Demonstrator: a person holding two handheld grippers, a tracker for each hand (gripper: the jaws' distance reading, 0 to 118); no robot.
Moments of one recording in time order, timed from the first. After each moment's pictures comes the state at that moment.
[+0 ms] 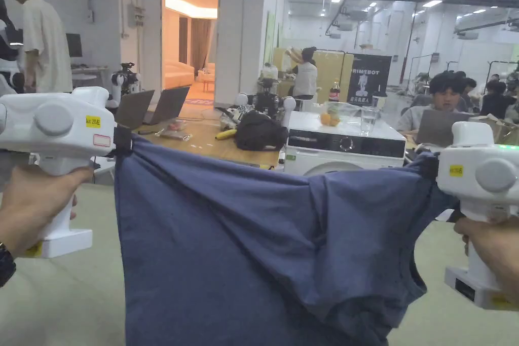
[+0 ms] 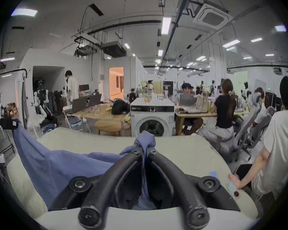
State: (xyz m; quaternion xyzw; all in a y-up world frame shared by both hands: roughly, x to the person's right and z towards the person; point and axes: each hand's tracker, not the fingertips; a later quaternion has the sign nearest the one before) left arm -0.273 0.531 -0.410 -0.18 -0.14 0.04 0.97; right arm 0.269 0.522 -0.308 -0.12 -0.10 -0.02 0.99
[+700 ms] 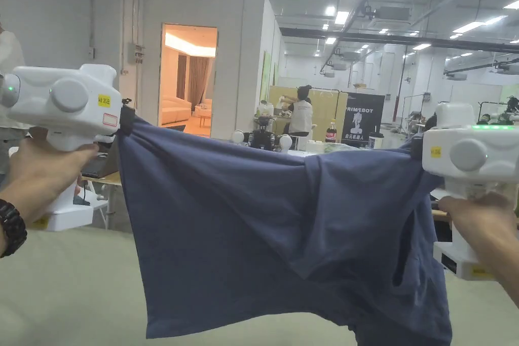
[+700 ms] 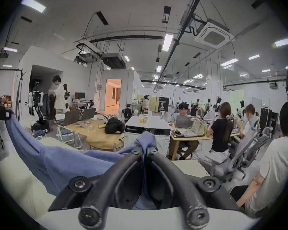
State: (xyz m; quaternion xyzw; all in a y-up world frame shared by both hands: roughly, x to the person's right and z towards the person) left arm -0.257 0.599 -0.475 -0.12 -0.11 0.00 0.99; right arm 0.263 0.586 -0.387 -0.05 -0.12 0.02 0.99
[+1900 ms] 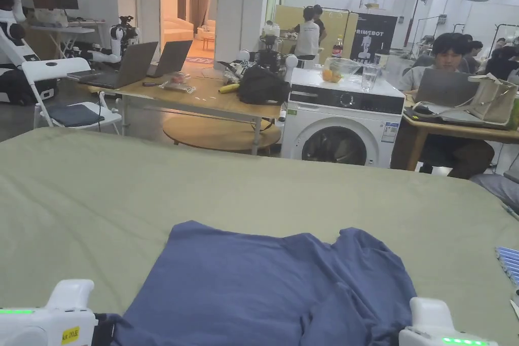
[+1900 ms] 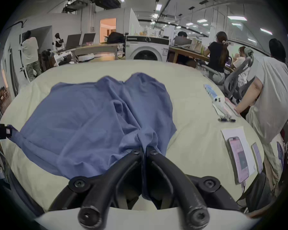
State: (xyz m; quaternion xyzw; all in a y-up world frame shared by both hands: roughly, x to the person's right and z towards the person) left arm -0.302 0.210 -0.218 -0.40 -0.13 0.05 0.91; right arm 0.194 0.228 -0.137 -0.35 -0.15 -0.02 0.92
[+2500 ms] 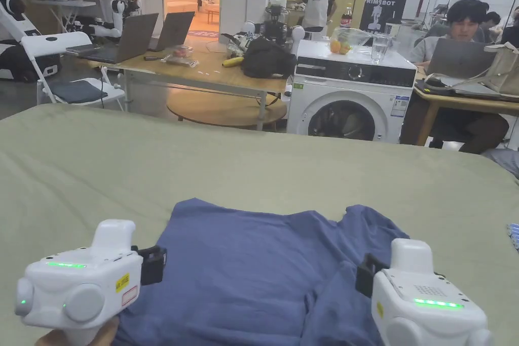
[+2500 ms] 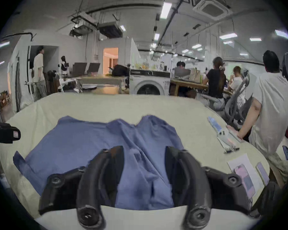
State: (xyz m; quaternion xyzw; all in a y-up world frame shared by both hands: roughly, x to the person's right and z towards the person) left arm -0.238 0.242 -0.245 -0.26 -0.13 0.02 0.96; right arm 0.145 0.259 -0.167 -0.20 -0.14 0.00 0.97
